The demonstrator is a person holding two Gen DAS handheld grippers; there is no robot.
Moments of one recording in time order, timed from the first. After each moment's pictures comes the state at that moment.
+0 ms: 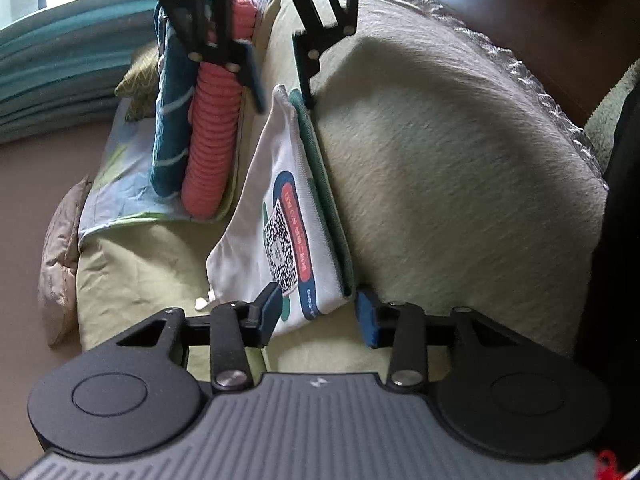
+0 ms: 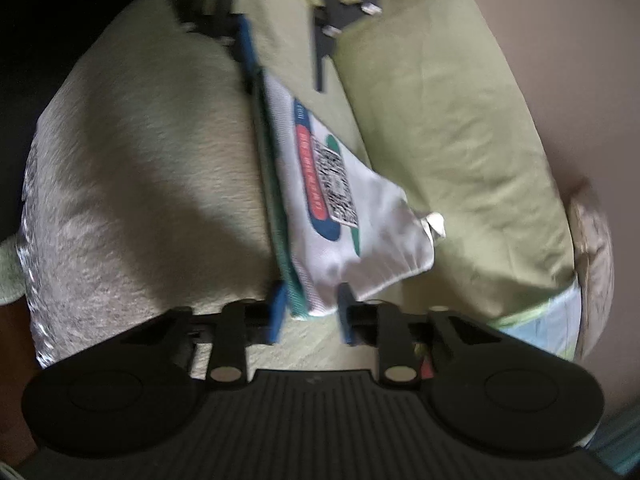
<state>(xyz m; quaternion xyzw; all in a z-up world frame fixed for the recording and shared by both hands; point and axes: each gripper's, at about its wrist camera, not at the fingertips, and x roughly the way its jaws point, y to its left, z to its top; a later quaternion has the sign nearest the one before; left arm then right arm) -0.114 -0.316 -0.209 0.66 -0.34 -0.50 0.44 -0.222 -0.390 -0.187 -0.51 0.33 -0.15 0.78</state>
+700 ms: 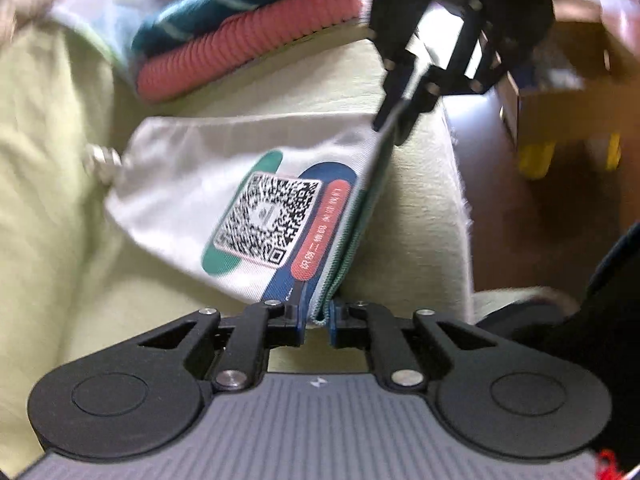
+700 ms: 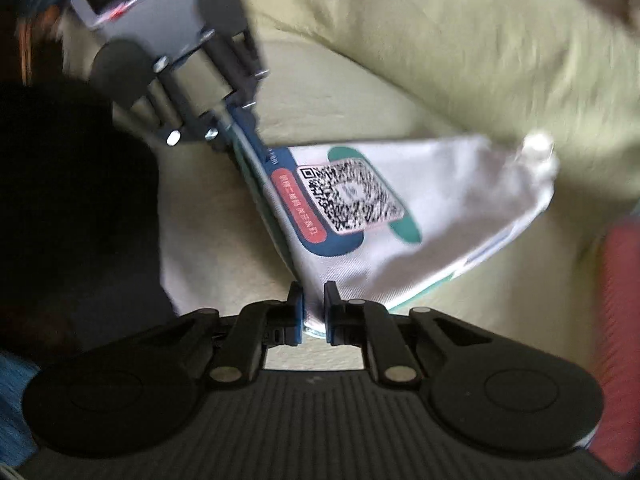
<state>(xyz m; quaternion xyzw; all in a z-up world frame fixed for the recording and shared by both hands) -0.050 -0.344 -0.110 0.49 0.07 -0.70 0.52 -0.211 -0.447 -0.102 -0.07 0.39 -0.02 0.92</state>
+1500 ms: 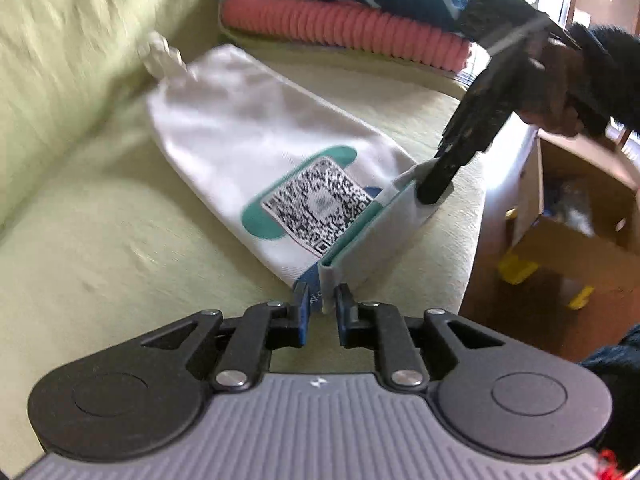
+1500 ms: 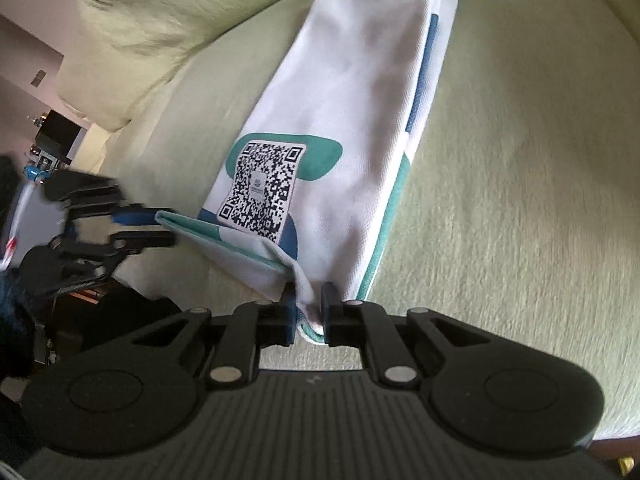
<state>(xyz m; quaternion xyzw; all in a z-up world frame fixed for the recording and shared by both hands) -0.007 -0.337 -0.063 0.38 0.21 -0.68 0.59 -0.197 -0.557 -0.127 0.38 0.43 -0.03 0.82</state>
